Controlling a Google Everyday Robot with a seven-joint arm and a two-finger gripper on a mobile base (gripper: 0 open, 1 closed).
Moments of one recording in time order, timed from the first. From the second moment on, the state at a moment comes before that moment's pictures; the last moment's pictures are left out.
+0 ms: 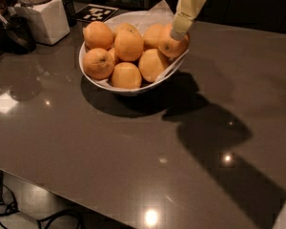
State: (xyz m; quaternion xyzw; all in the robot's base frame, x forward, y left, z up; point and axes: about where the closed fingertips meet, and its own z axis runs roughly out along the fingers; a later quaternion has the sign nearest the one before) arm 0.611 -0.098 1.036 -0.57 0.79 -0.03 0.21
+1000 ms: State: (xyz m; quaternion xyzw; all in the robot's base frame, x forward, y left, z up) arm 0.621 -0.081 1.017 -0.58 0.79 -0.01 0.19
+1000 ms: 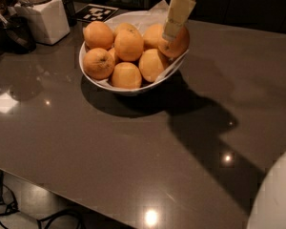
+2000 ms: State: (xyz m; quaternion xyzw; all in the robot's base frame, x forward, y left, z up) arm 0.634 -0.081 0.999 -0.58 0.79 -0.01 0.18
